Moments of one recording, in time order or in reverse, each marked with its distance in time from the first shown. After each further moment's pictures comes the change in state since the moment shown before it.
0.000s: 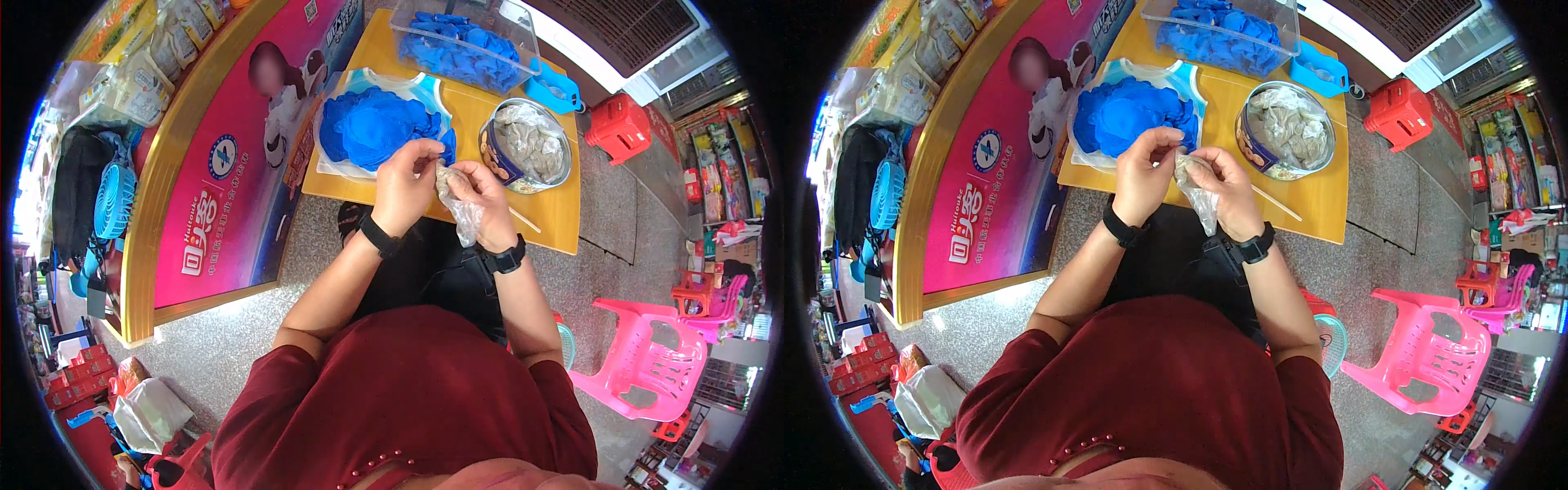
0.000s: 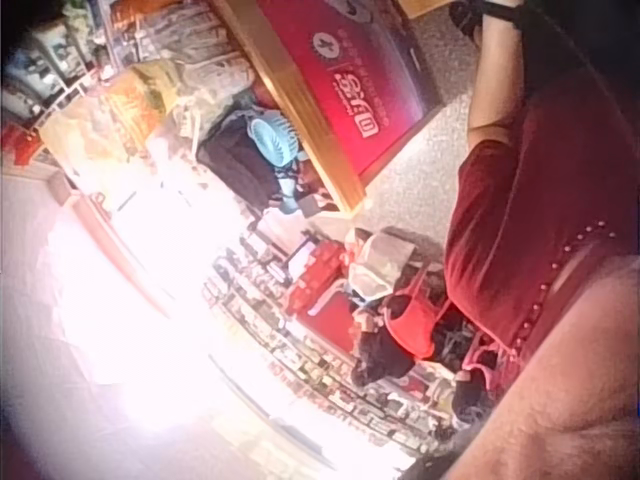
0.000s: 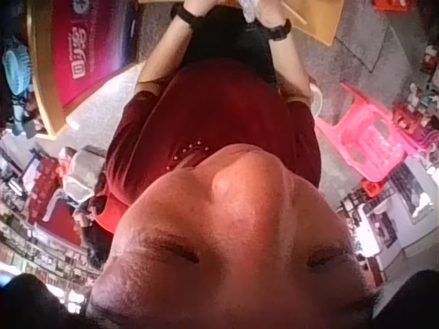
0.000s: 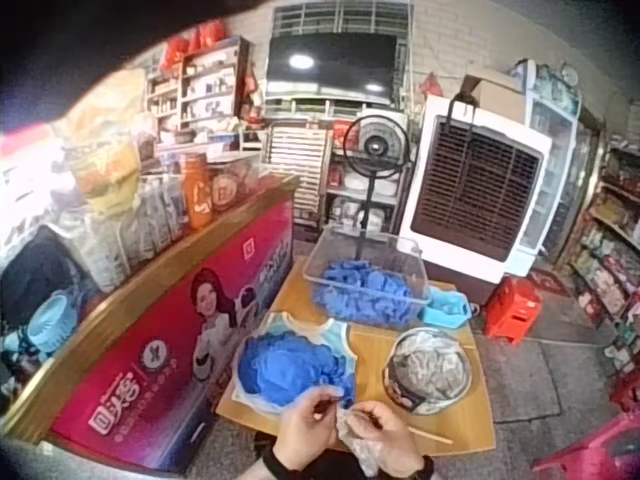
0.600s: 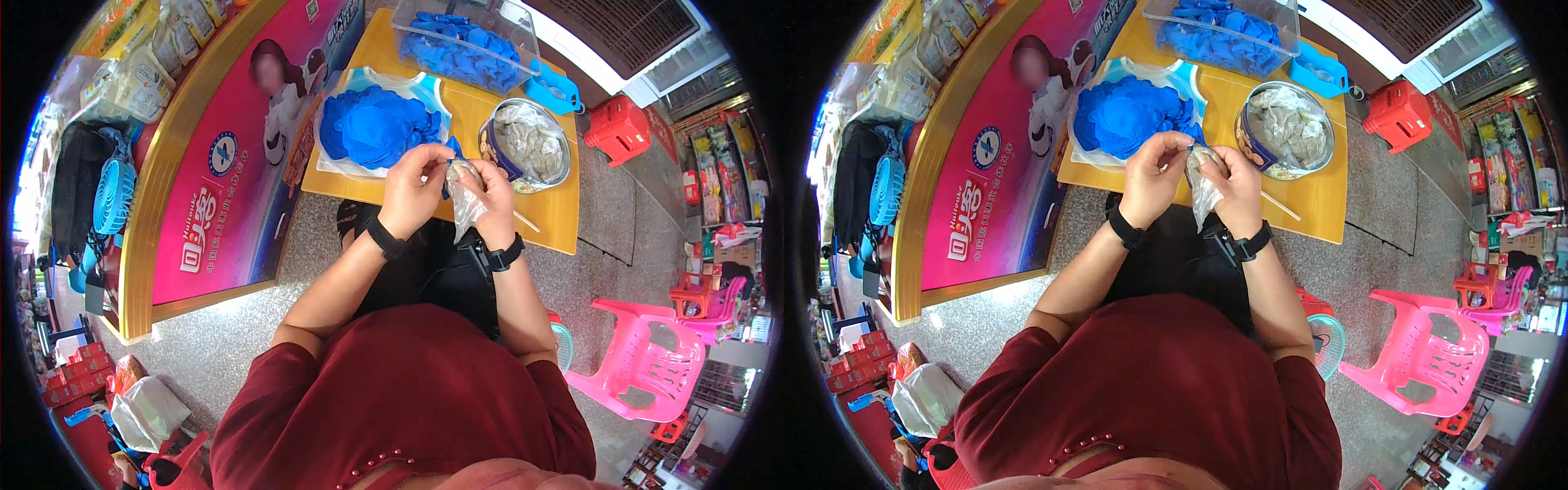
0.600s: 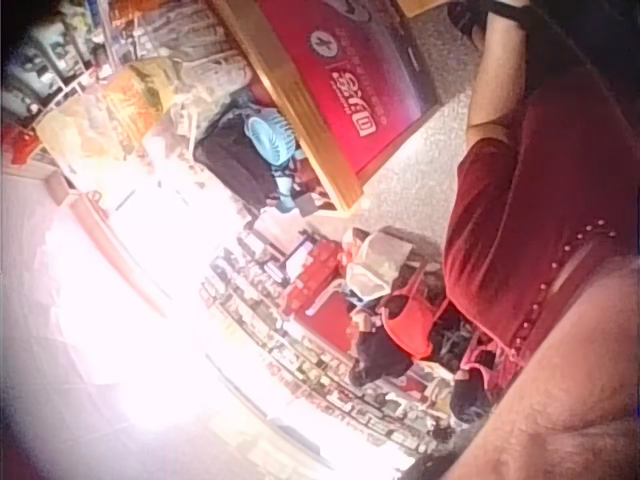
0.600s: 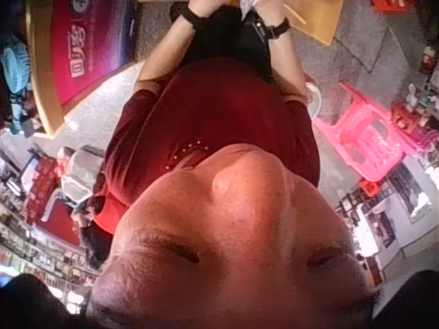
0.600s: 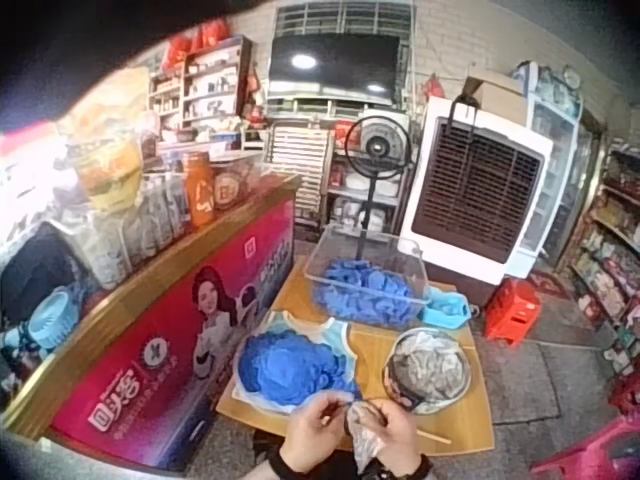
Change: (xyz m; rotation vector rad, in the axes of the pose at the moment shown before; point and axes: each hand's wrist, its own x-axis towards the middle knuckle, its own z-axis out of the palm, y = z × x) left_hand -0.008 -0.006 0.009 -0.064 -0.040 0.054; right_hand 0.000 -0.005 -0.002 -0.558 0.216 -0.276
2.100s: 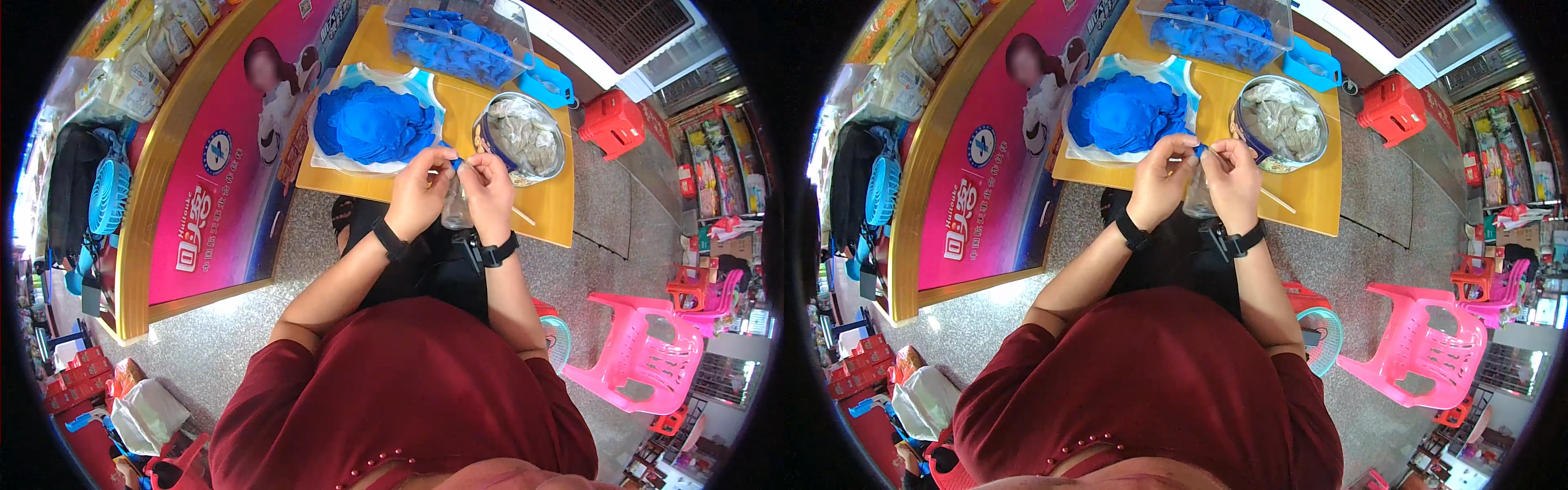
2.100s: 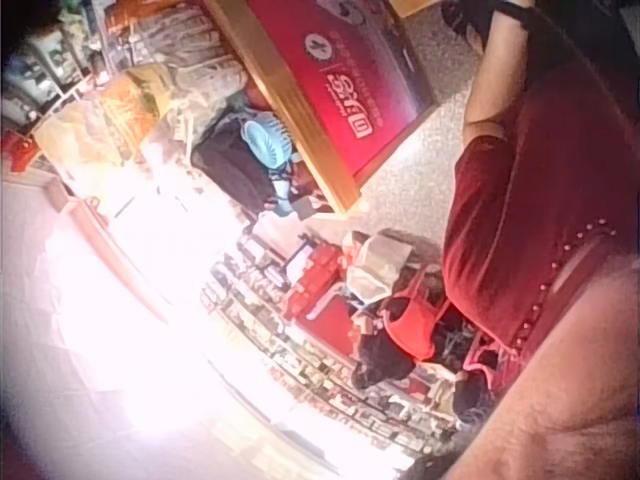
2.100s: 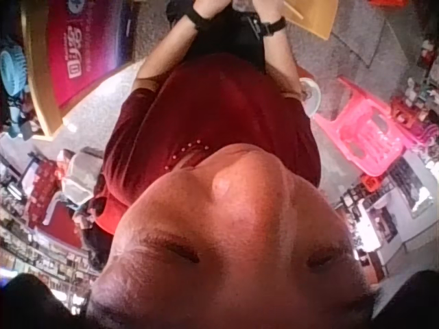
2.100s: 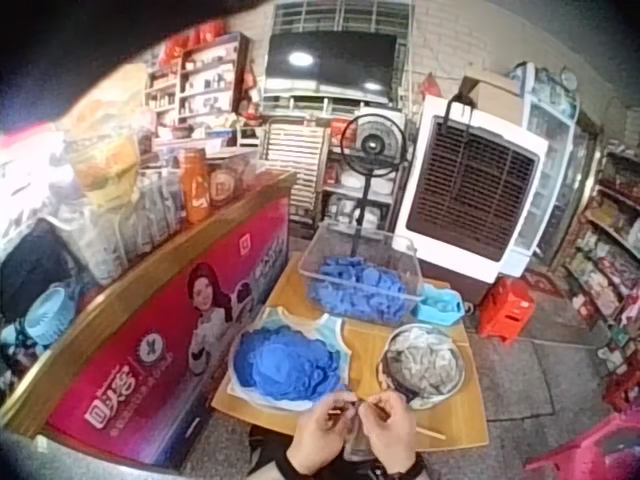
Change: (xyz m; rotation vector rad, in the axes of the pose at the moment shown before) left_hand -0.015 -0.002 0.013 -0.020 -0.102 -0.127; right_hand -0.003 0.008 0.004 0.037 0.202 0.027
